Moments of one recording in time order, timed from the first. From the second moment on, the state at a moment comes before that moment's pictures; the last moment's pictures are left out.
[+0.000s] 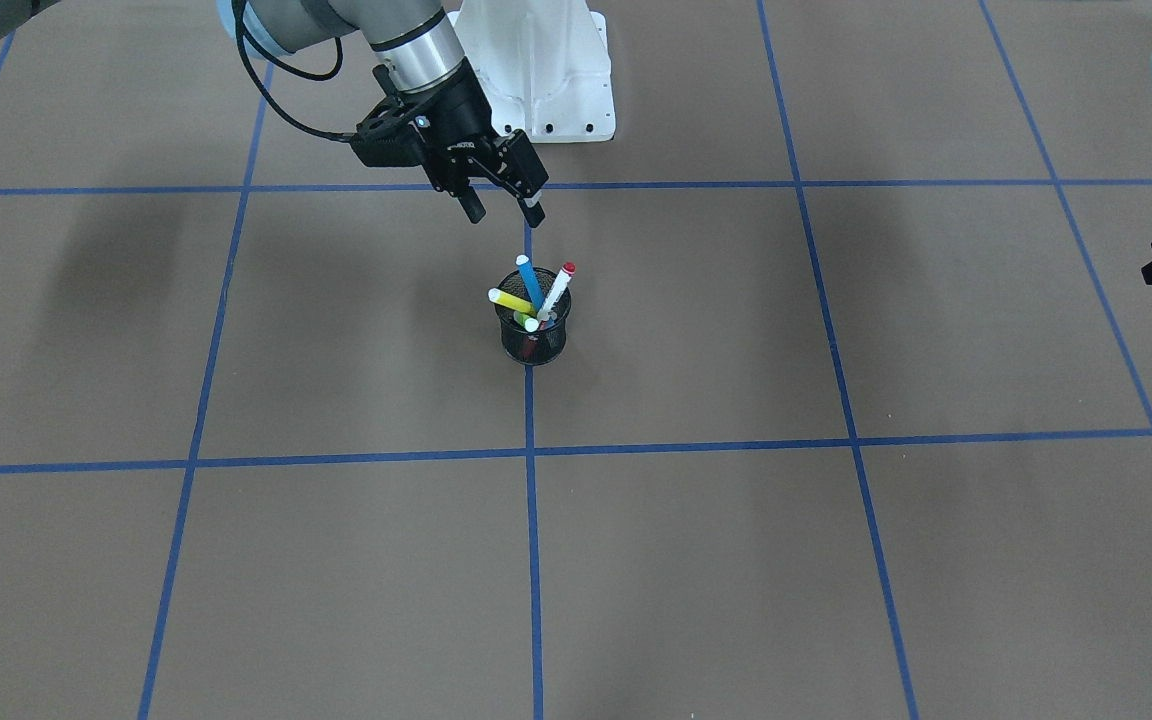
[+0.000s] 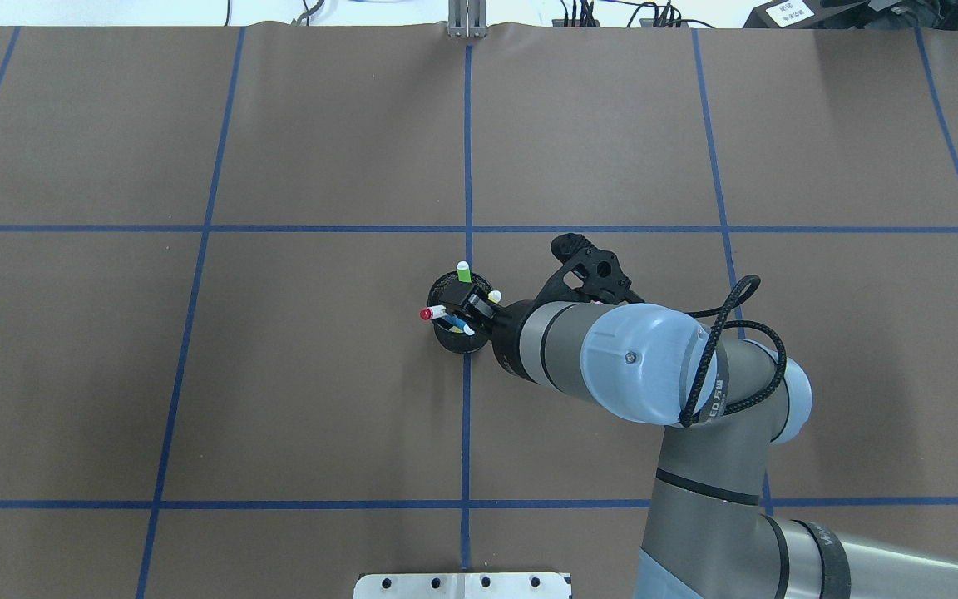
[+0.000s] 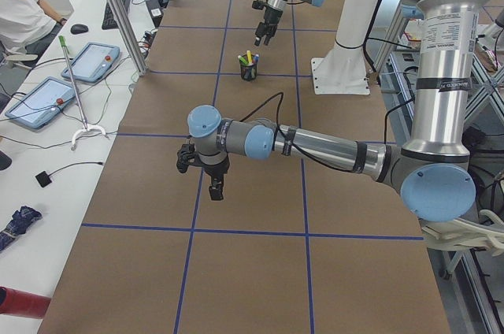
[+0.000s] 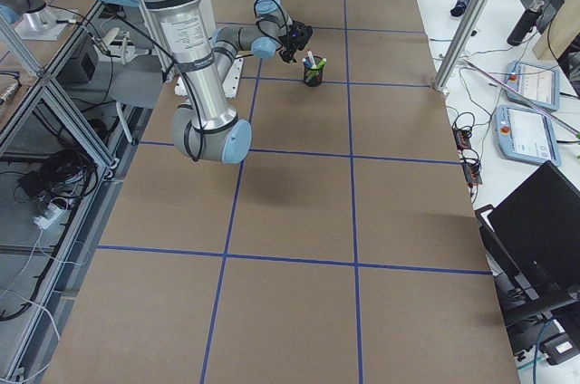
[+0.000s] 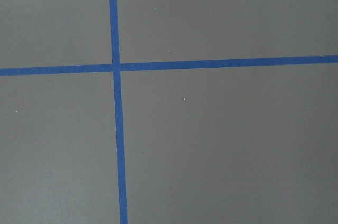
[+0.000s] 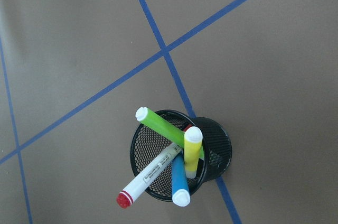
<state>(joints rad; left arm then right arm) -1.37 -1.58 -1.75 -1.54 -2.33 -0.22 0.35 -1.05 1.91 -1.25 1.53 1.96</state>
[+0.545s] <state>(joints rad) -1.37 -1.58 -1.75 -1.54 -2.33 -0.22 0.37 -1.02 1.86 -1.25 1.56 2.01</state>
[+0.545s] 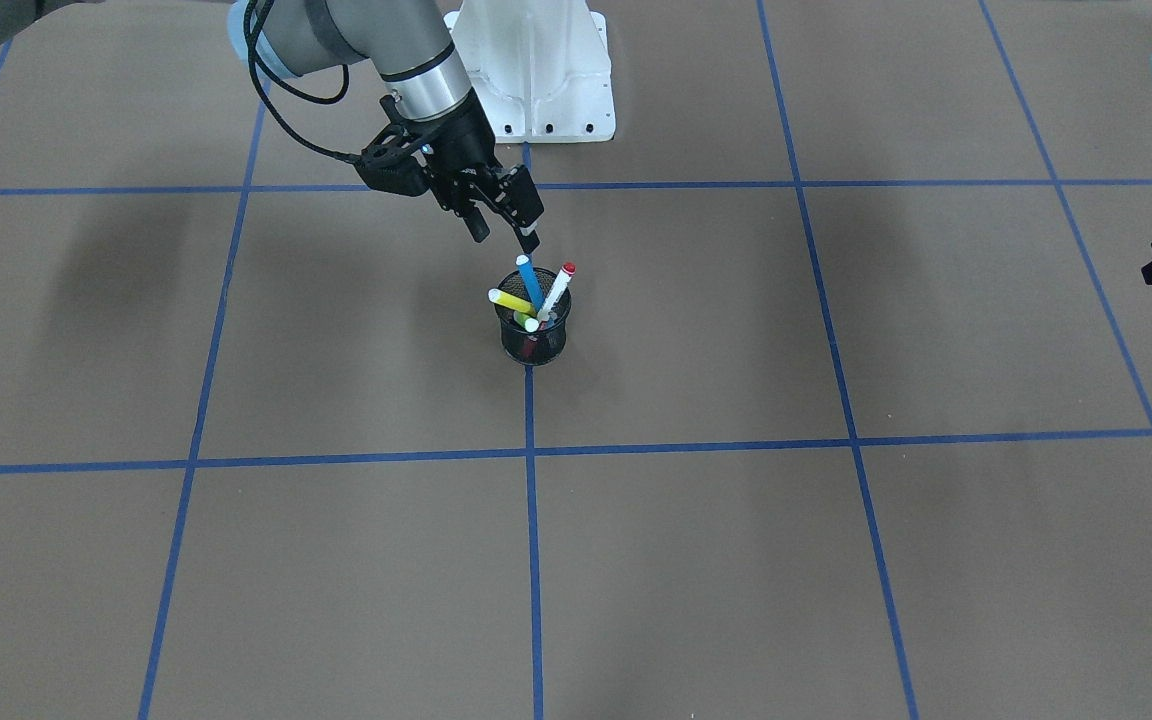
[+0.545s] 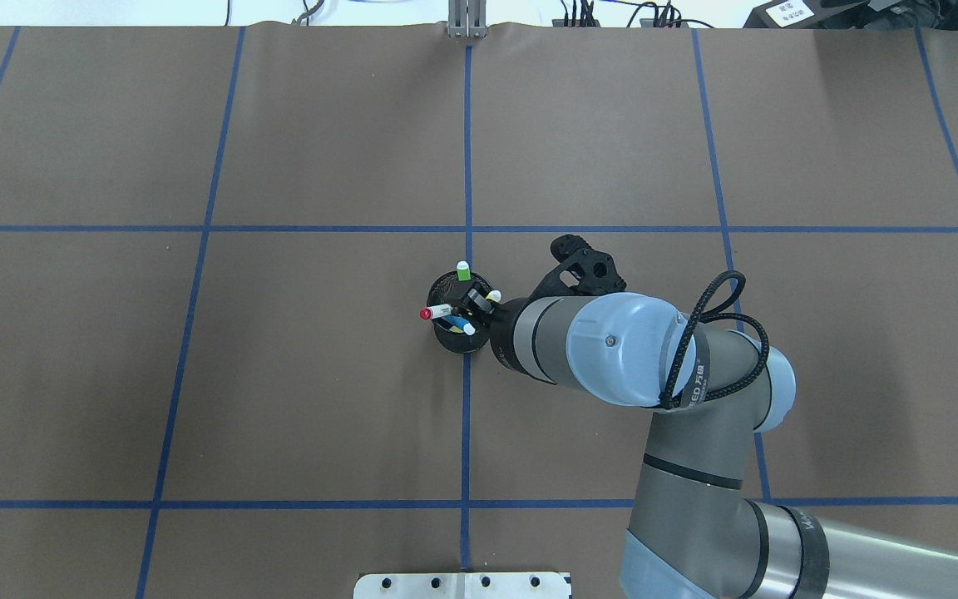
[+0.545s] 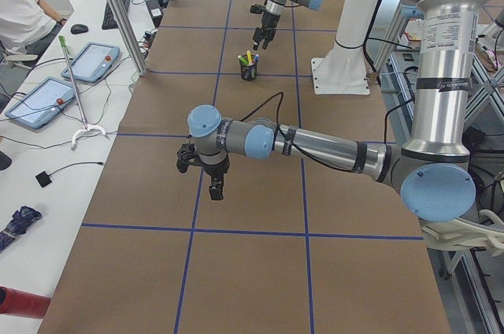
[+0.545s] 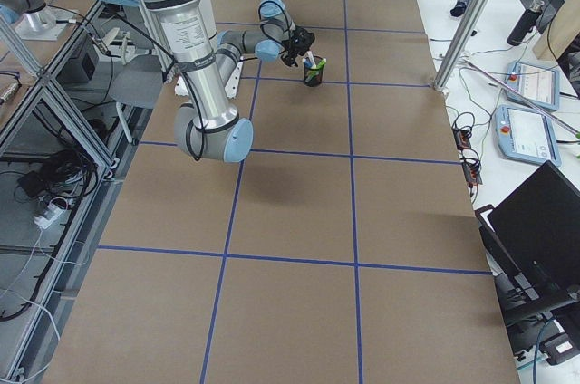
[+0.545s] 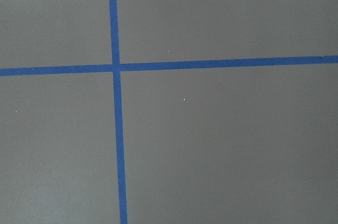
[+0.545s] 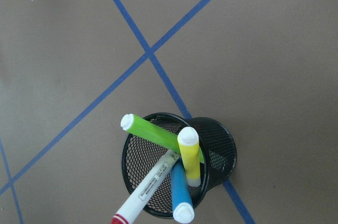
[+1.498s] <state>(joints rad) -1.37 -1.58 -1.75 -1.54 -2.33 -0.22 0.37 -0.98 1.78 -1.25 1.57 2.05</state>
